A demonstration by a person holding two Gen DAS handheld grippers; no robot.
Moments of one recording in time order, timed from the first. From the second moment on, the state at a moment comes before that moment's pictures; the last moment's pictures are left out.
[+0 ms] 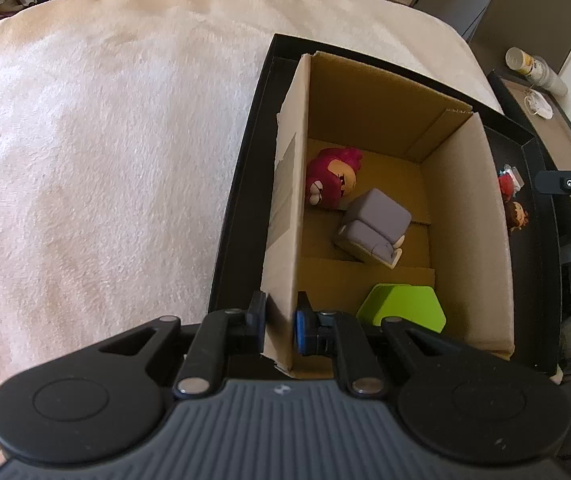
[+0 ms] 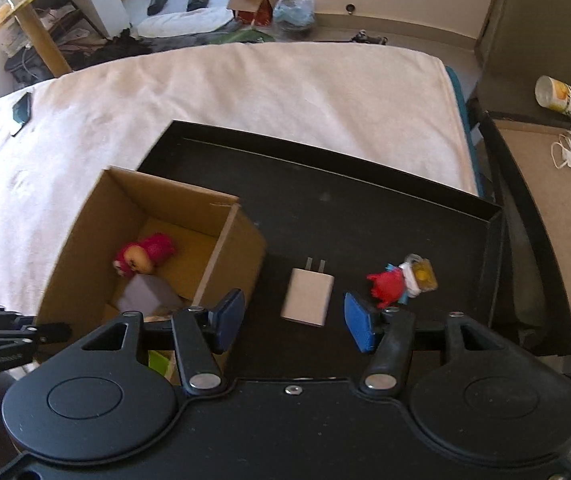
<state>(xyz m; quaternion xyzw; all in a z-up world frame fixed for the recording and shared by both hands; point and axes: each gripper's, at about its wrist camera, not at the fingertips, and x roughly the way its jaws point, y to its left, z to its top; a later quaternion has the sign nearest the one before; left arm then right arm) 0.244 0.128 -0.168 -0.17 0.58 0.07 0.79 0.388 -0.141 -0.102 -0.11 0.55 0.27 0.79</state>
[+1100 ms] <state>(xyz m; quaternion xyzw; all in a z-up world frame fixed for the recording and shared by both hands) 0.248 0.126 -0.171 -0.17 0.59 0.09 0.79 0.430 -0.186 -0.196 -0.06 0.61 0.16 0.77</state>
